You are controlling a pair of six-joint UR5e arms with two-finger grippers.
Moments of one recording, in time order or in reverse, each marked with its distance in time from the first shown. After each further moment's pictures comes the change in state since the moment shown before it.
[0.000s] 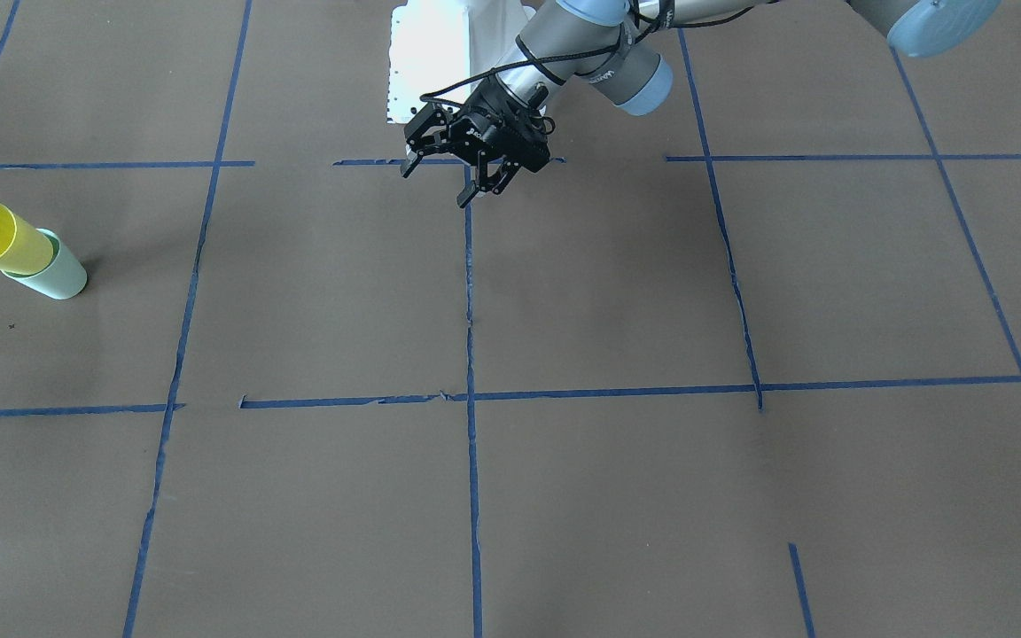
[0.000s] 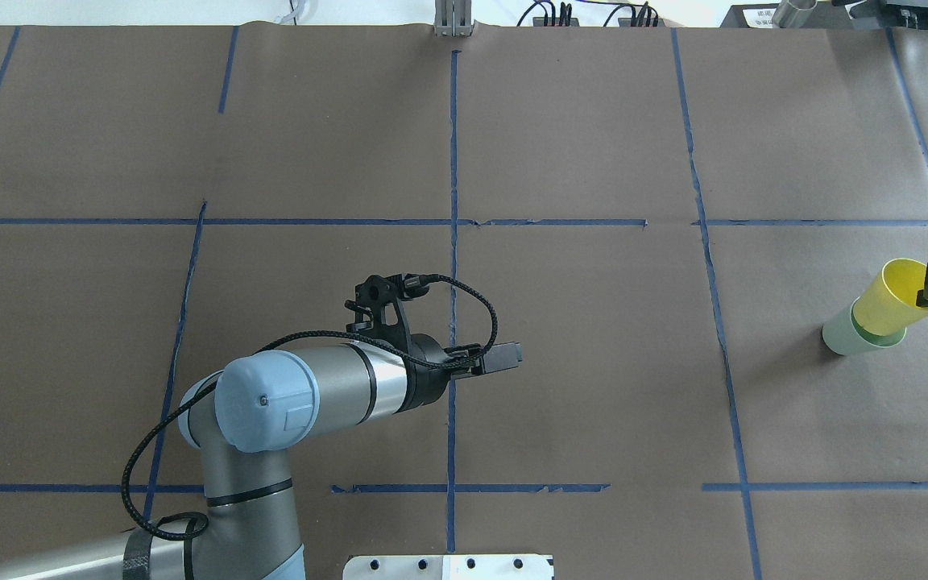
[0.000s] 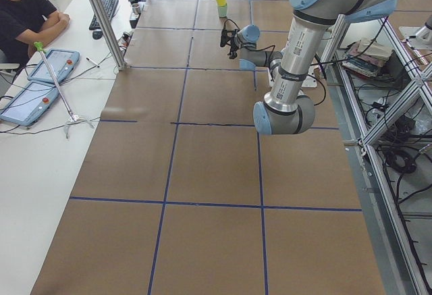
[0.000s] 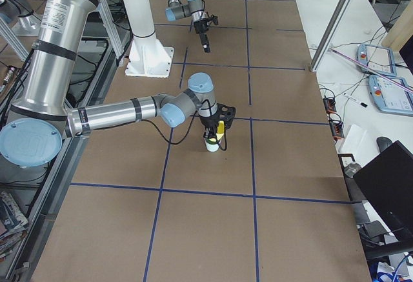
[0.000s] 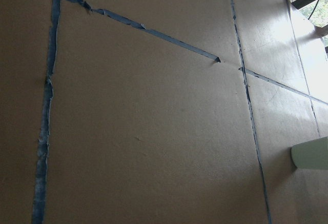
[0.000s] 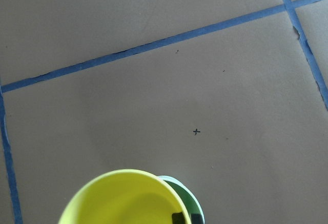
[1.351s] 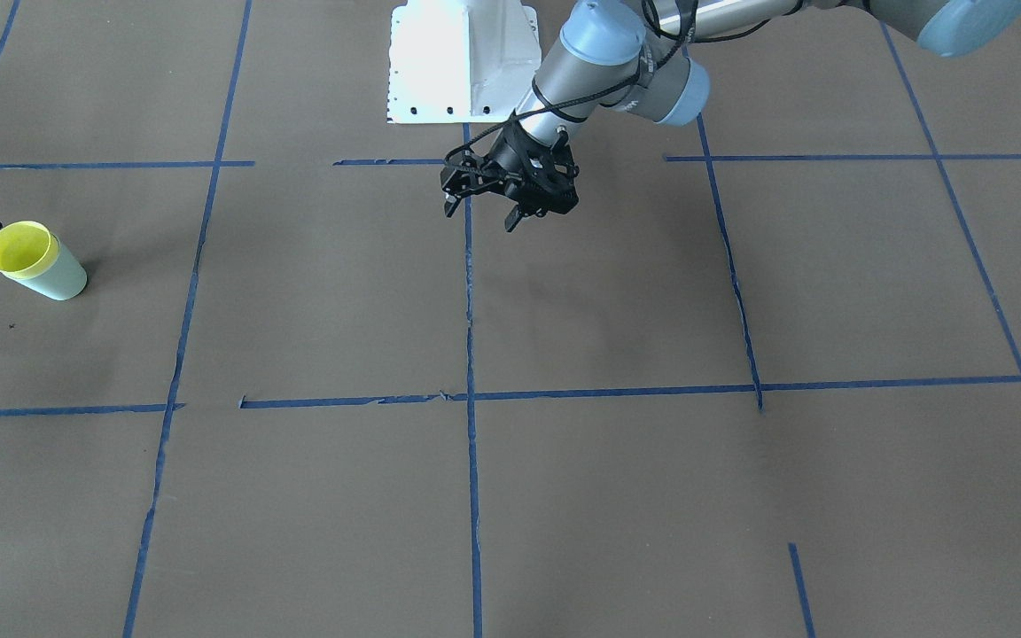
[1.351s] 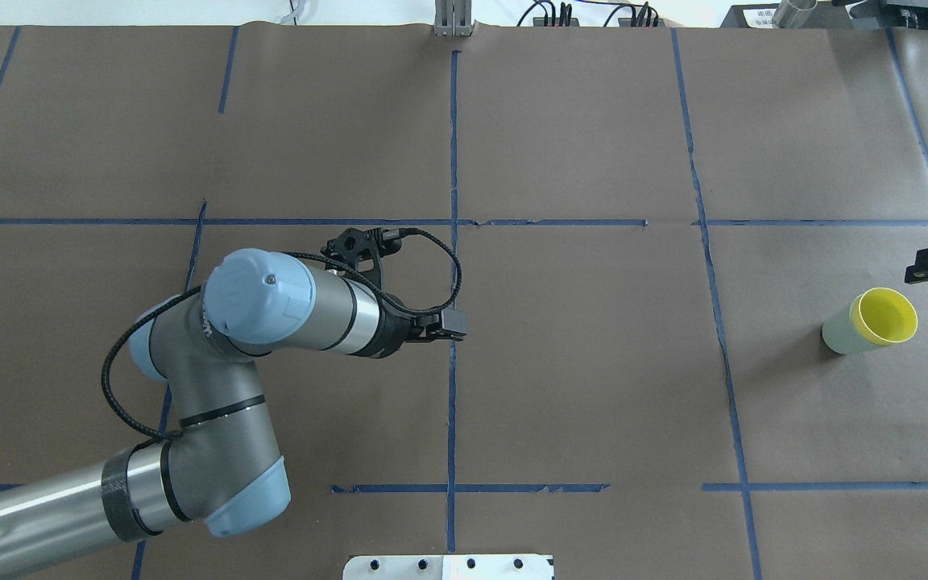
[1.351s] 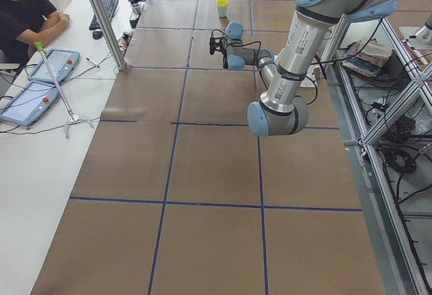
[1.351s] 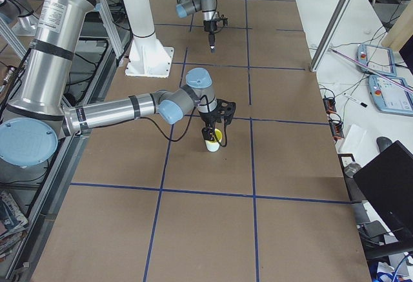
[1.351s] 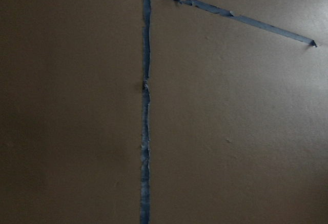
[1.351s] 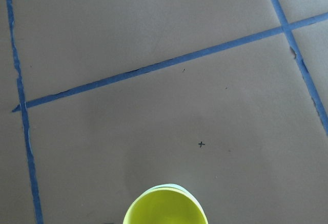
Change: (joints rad) left arm -0.172 0.011 -0.010 0.353 -0.339 0.058; right arm 0.065 -0.005 0.042 -0.007 0.015 -0.030
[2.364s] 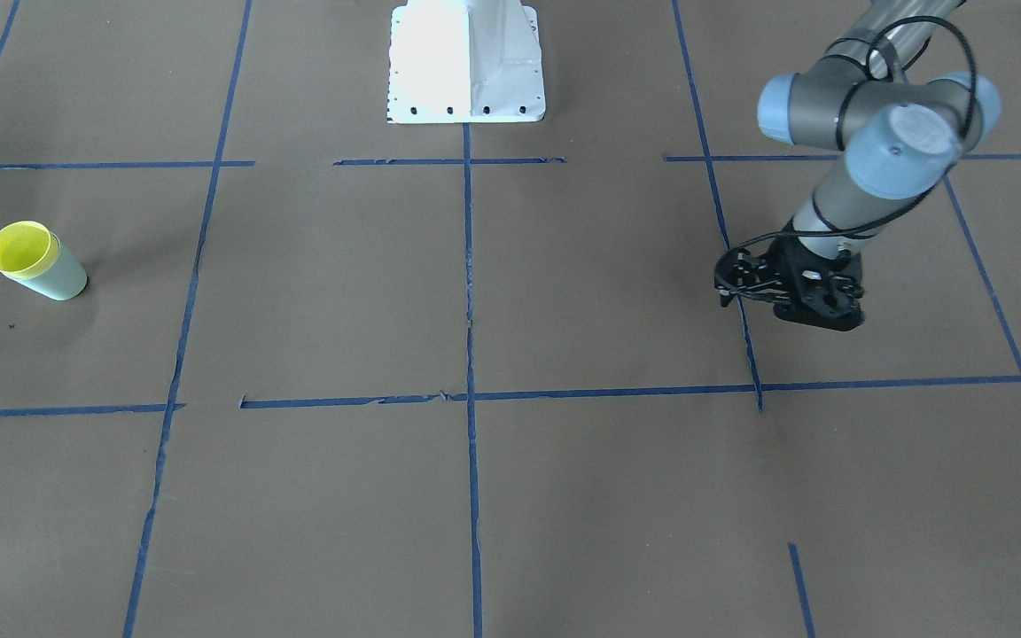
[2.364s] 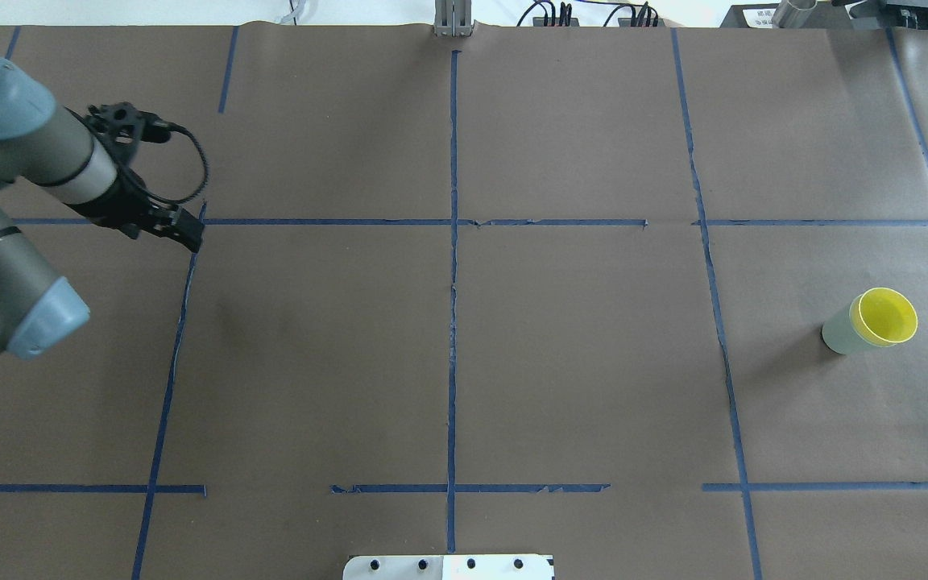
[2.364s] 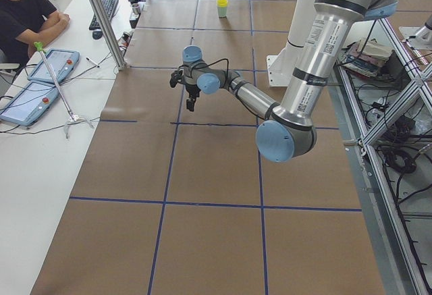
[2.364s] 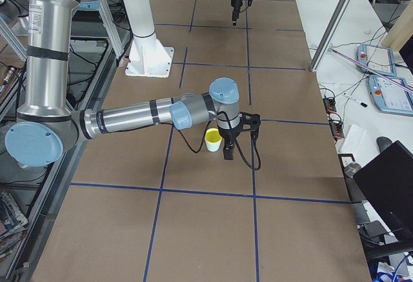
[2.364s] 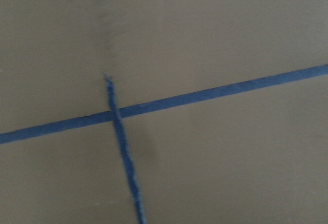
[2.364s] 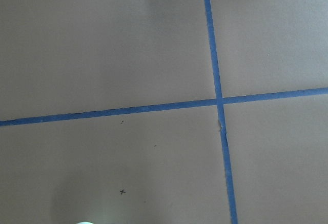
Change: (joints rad) left arm -0.478 0.289 -0.008 0.288 -0.311 0.821; right arm 0.380 0.222 -0.189 -0.396 0.196 -0.697
